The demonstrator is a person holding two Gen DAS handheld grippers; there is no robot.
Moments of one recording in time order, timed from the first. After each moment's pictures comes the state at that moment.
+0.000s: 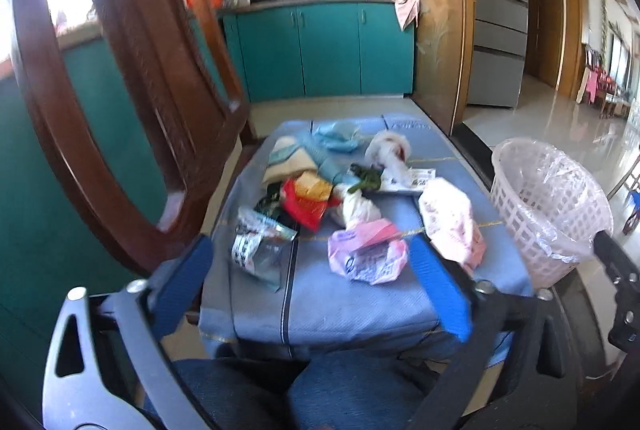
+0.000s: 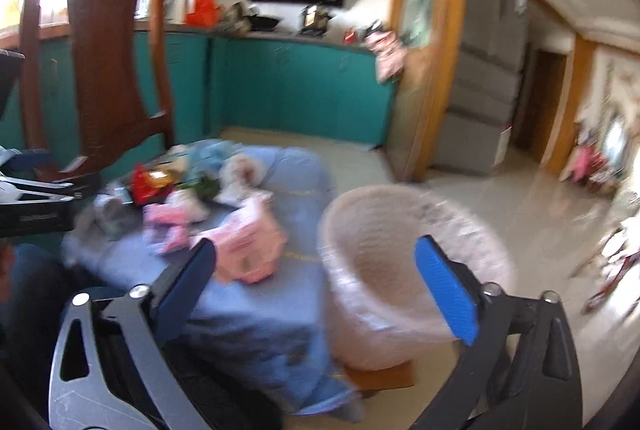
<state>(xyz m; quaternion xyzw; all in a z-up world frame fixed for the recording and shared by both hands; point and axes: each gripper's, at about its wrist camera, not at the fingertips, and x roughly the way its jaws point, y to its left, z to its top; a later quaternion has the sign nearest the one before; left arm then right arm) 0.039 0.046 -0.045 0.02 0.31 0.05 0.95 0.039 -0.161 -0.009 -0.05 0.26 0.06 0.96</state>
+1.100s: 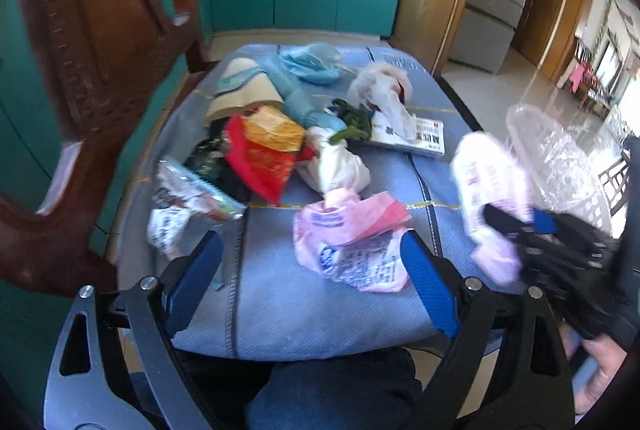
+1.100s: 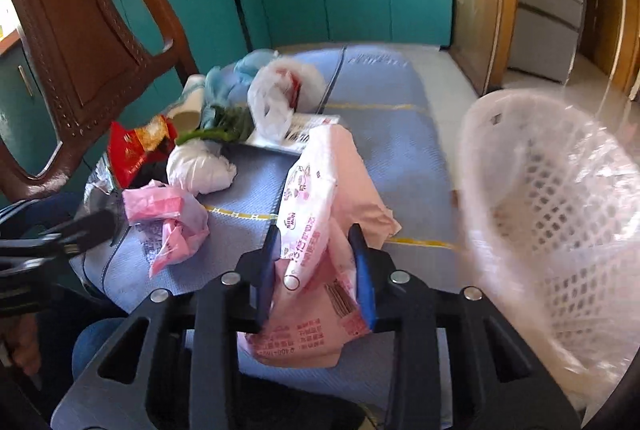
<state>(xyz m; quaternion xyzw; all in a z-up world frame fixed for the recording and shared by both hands) 0.136 0.050 -0.110 -0.03 0.43 -0.01 0.90 0.168 -0.127 -0.077 0.01 0.42 0.13 0.90</state>
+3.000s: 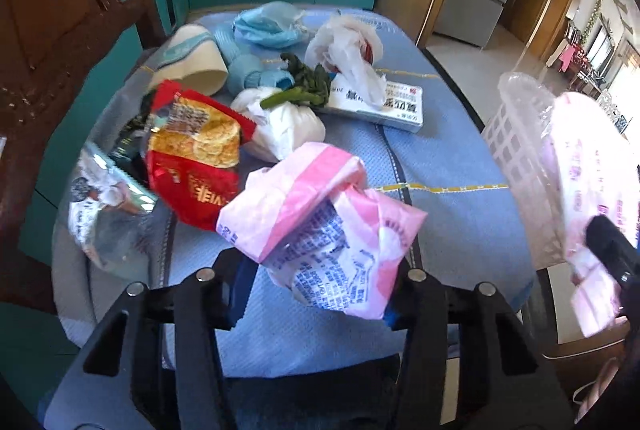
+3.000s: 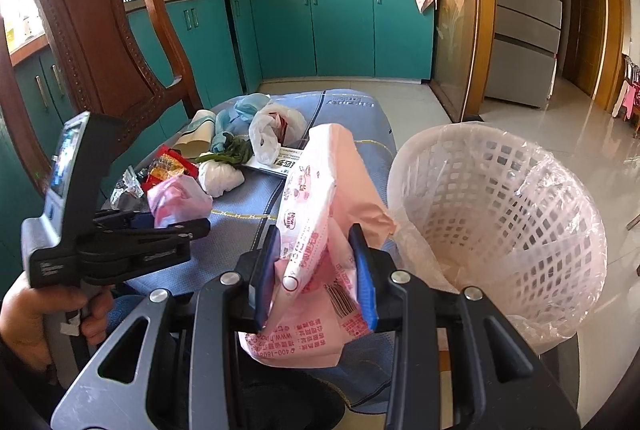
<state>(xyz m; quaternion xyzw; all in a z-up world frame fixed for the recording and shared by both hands) 0.158 0.016 -0.135 -0.03 0.46 -0.05 0.89 0.117 -0.150 -0.043 0.00 0.37 0.12 0.92</state>
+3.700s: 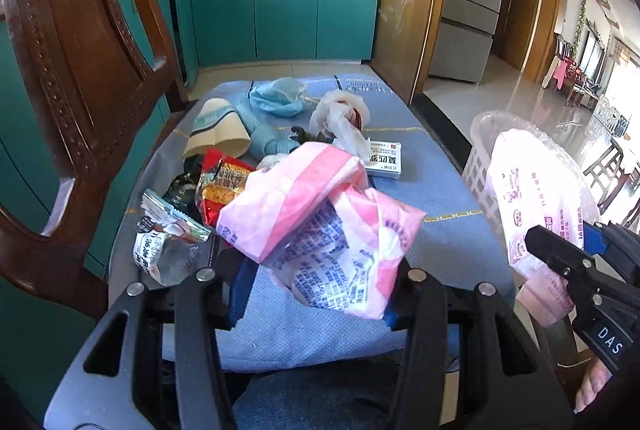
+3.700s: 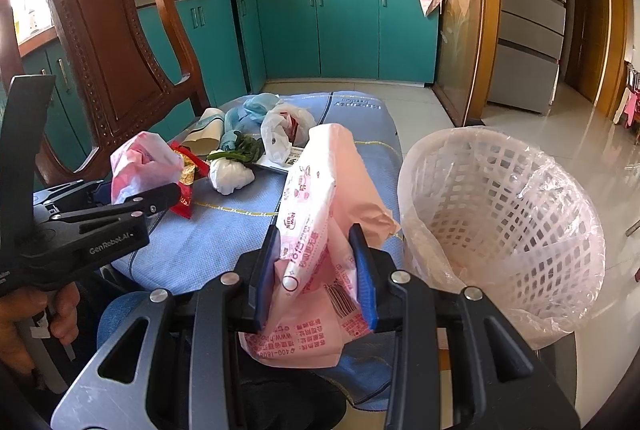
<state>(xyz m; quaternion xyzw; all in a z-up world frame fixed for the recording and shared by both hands) 0.115 0.024 -0.087 -0.01 0.37 -0.04 0.93 0.108 -0.142 -0.041 -0.01 0.36 0.12 0.92</state>
